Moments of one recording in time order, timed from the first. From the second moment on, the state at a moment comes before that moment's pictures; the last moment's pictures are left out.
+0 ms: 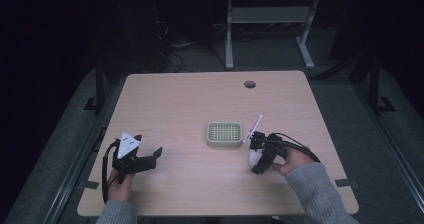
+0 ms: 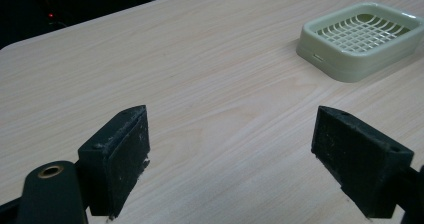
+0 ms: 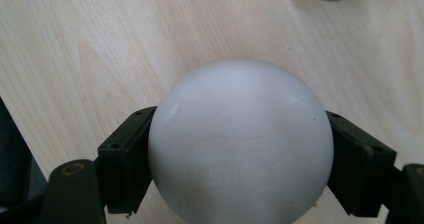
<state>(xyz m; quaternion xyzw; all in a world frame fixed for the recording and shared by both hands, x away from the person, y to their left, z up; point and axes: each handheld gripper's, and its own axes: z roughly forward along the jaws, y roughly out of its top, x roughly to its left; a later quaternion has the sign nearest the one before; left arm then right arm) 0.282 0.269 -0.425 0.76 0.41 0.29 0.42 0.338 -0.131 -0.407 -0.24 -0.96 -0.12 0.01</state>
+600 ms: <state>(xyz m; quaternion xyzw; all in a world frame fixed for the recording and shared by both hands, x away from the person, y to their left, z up) 0.283 0.270 -0.425 0.76 0.41 0.29 0.42 0.358 -0.123 -0.390 -0.24 -0.96 -0.13 0.01</state>
